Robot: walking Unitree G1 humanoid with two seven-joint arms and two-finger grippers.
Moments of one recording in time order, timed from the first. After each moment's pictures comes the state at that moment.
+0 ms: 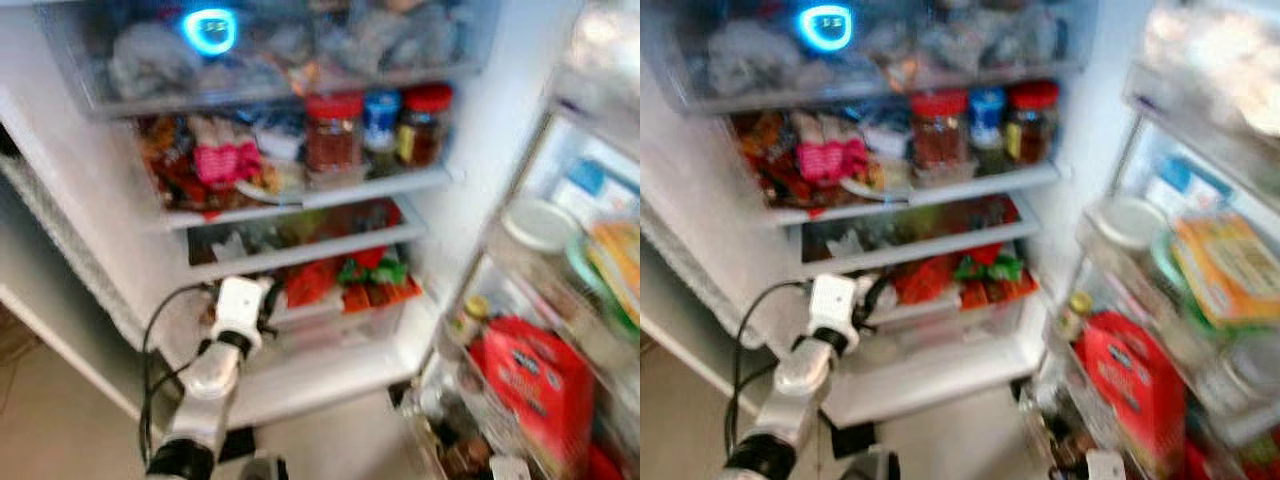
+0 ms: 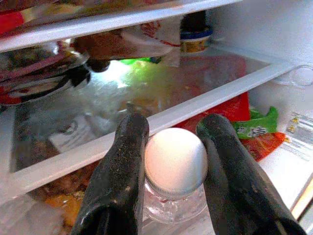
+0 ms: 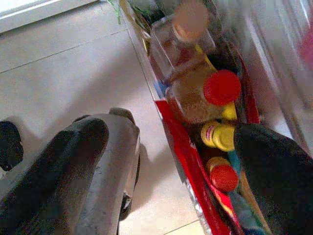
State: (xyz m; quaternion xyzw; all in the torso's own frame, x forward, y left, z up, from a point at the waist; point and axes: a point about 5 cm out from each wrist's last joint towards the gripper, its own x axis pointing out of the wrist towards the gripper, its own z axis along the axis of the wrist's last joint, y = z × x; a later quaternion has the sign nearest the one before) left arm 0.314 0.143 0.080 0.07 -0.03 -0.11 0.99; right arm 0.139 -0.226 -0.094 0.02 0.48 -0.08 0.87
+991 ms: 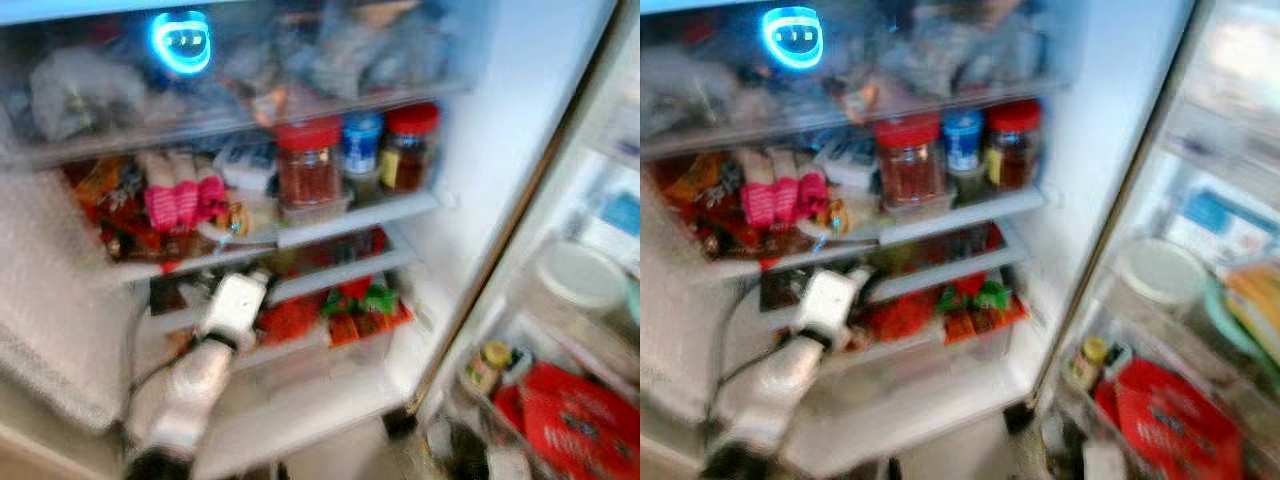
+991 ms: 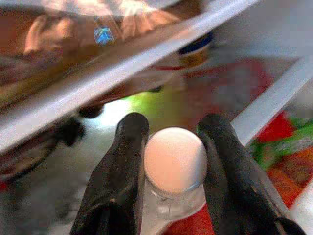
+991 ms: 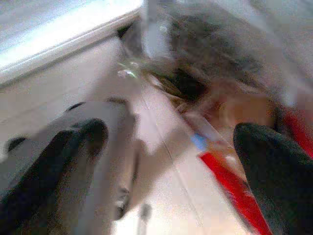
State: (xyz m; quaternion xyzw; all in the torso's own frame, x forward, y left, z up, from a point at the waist) left arm 0.300 0.160 0.090 0.19 -0.06 -0.12 0.97; right arm 0.144 -0.220 -0.094 0.03 0.47 -0.06 0.88
